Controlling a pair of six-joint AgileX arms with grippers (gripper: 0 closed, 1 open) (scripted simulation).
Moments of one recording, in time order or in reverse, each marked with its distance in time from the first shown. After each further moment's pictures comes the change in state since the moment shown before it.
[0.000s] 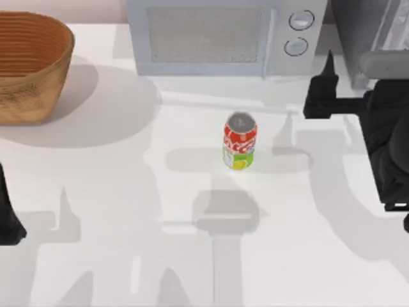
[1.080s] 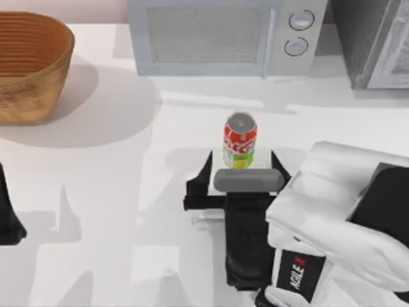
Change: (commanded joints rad) left arm 0.000 0.000 0.000 0.000 0.000 0.000; right arm 0.374 0.994 0.341 0.648 0.389 0.006
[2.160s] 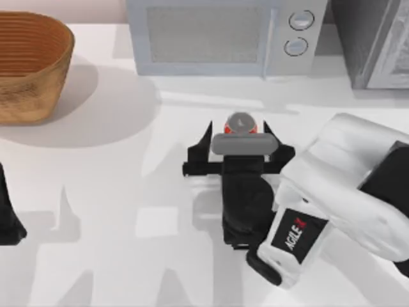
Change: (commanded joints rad) left arm 0.000 0.000 0.000 0.000 0.000 0.000; right arm -0.128 0.037 0.168 -0.129 -0.127 -0.001
